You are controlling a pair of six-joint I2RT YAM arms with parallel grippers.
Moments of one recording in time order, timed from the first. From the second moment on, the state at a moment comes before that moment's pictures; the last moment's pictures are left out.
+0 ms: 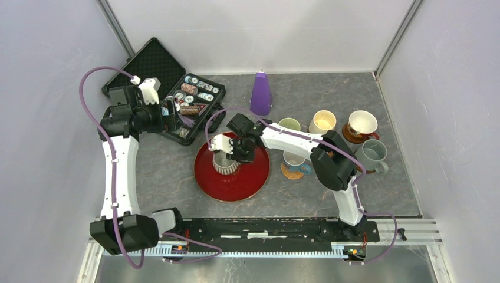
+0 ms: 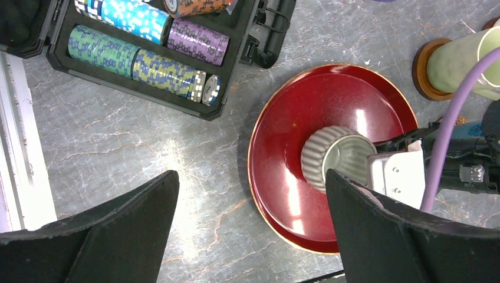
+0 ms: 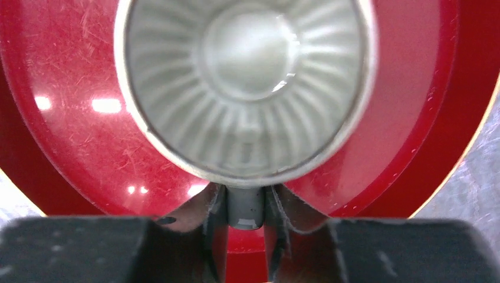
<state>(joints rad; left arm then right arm) 0.20 1.18 1.34 -0.94 0.38 0.09 0.92 2.06 1.61 -0.70 -0.27 -0.67</state>
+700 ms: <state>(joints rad) 0.20 1.24 1.37 -0.93 0.40 0.09 0.75 1.59 1.47 -0.61 -0.32 -0.46</state>
